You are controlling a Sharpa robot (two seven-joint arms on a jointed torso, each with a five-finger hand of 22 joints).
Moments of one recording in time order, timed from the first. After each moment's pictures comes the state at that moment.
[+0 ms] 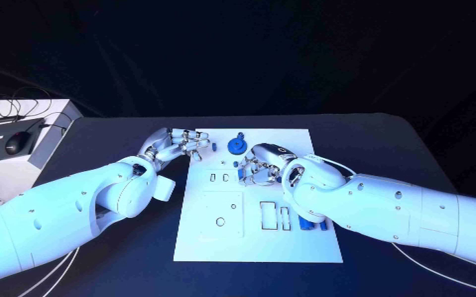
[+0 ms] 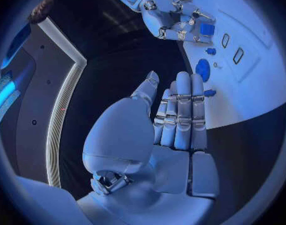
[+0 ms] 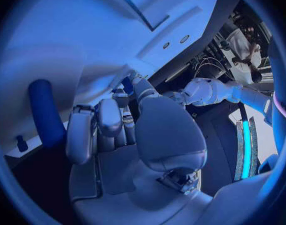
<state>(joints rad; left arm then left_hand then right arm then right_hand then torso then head) 0.99 -0.89 0.14 1.49 -0.33 -0.29 0.30 1.38 -0.02 0.06 -0.07 0.06 1.02 0.16 0.06 0.06 1.24 0.09 0.07 0.06 1.21 0.02 0.68 0.46 0.11 0.96 0.02 0.87 0.30 1.15 -0.59 -0.12 1.45 -1.42 -0.40 -0.23 1.28 -0.05 0.04 -0.04 0.20 1.05 0.14 0.07 0.07 1.15 0.03 0.94 1.09 1.44 -0.05 1.17 1.01 0.06 1.47 -0.07 1.36 1.31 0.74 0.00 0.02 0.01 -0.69</state>
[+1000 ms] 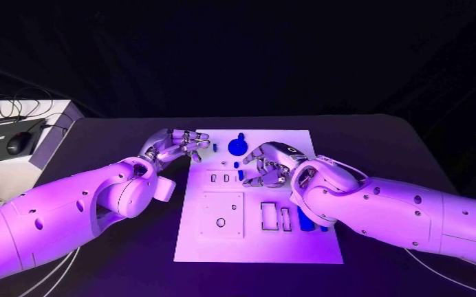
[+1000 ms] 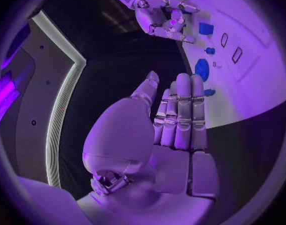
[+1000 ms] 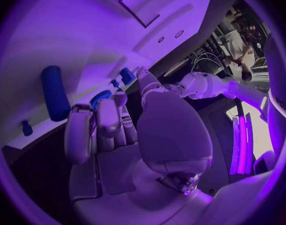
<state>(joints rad) 0.99 -0.89 0.14 1.48 -0.33 -0.29 0.29 1.38 -0.02 0.06 -0.07 0.06 1.02 0.16 0.06 0.06 1.24 0.09 0.07 0.06 1.18 0.02 0.78 0.50 0.11 0.94 0.02 0.92 0.33 1.15 -0.66 -0.11 1.53 -1.41 -0.47 -0.21 1.31 -0.18 0.05 0.14 0.19 0.95 0.16 0.07 0.07 1.11 0.05 0.94 1.05 1.44 -0.03 1.18 1.01 0.06 1.47 -0.04 1.36 1.31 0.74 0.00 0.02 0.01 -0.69</state>
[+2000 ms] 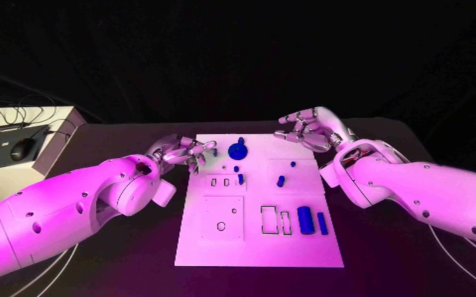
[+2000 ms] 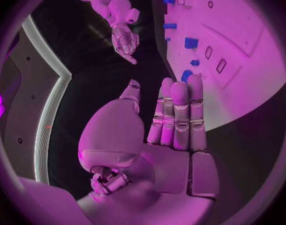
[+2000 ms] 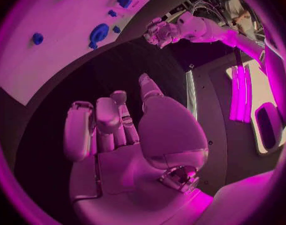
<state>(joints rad) 1.00 -0.89 0.19 1.53 -0.51 -0.23 -0.02 1.16 -0.05 -0.03 0.14 0.05 1.04 0.10 0.28 0.12 1.16 0.02 0.72 0.45 1.28 -0.05 1.03 0.65 0.12 1.03 -0.04 1.09 0.43 1.22 -0.87 -0.08 1.57 -0.88 -0.68 0.14 1.20 -0.03 -0.04 0.02 0.24 1.01 0.14 0.09 0.08 1.10 0.04 0.92 1.03 1.44 -0.04 1.14 0.97 0.06 1.46 -0.05 1.31 1.31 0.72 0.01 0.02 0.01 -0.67</state>
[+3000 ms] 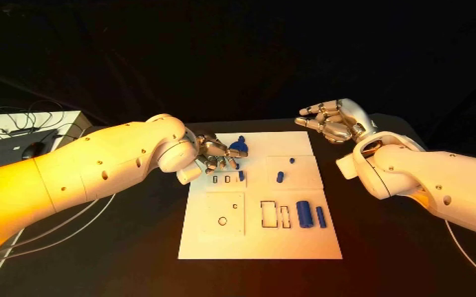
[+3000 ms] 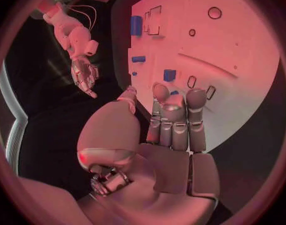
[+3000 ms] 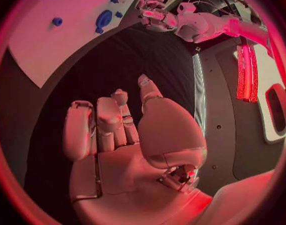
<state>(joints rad) 1.26 -0.63 0.00 1.34 -0.63 0.01 -0.57 1.08 -0.08 0.06 0.20 0.05 1.10 0.03 0.32 0.59 1.24 -0.05 0.81 0.78 1.41 -0.09 1.12 0.94 0.12 1.15 -0.08 1.25 0.71 1.23 -0.92 -0.08 1.55 -0.72 -0.66 0.17 1.19 -0.01 -0.07 0.00 0.32 1.03 0.13 0.09 0.11 1.11 0.03 0.92 1.05 1.44 -0.04 1.12 0.96 0.06 1.47 -0.05 1.29 1.31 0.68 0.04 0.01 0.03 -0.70</state>
